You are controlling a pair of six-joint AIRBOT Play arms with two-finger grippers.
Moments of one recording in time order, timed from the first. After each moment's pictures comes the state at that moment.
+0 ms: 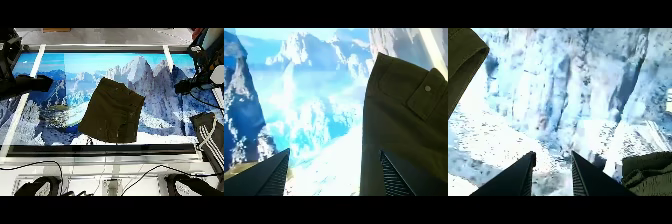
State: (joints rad) left arm 0.10 -0.98 1.20 1.12 -0.90 -1.19; right arm 0.03 -1.19 1.47 -1.68 1.32 1.40
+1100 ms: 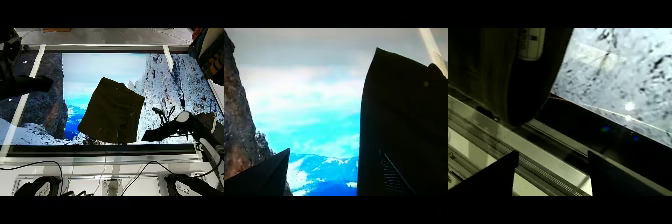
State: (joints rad) left arm 0.10 -0.99 1.20 1.12 -0.93 -1.19; right arm 0.00 -1.19 0.62 -0.88 1.18 1.13
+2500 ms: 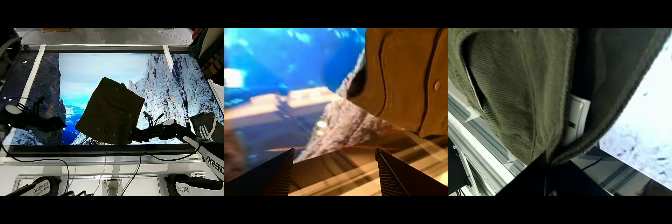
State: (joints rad) left arm 0.30 -1.26 0.78 0.93 -1.24 -1.04; right arm 0.14 -1.42 0.56 -0.42 1.01 0.98
